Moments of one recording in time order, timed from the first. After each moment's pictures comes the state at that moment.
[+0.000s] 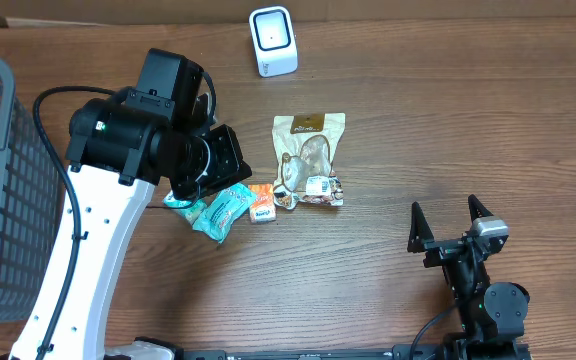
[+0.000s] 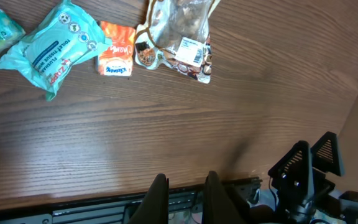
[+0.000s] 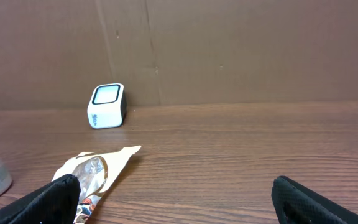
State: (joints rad) left arm -0.30 1.50 1.74 -1.48 0.37 -0.66; right arm 0.05 0.01 0.02 -0.03 -0.10 0.10
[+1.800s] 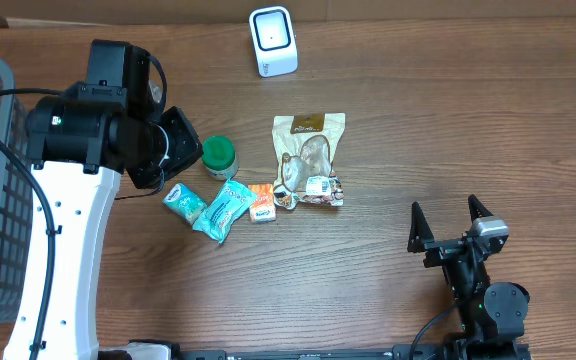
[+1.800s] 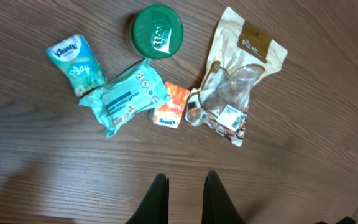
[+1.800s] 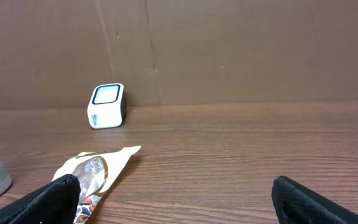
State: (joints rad) left arm -0.12 1.50 1.74 -1.45 0.23 -0.68; right arm 0.05 0.01 0.02 -0.03 -0.10 0.10
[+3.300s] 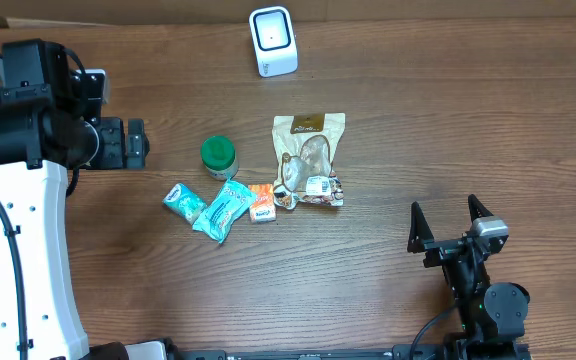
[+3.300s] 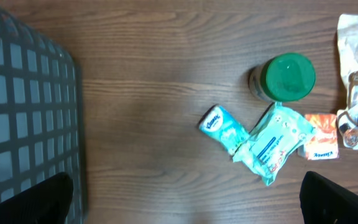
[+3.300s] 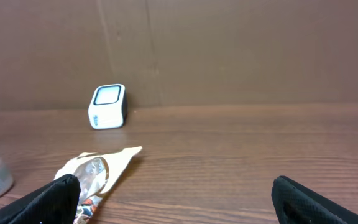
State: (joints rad) left arm 0.15 1.50 1.74 -1.40 -0.01 0.09; right arm 0.05 0.01 0.02 -0.02 -0.11 0.10
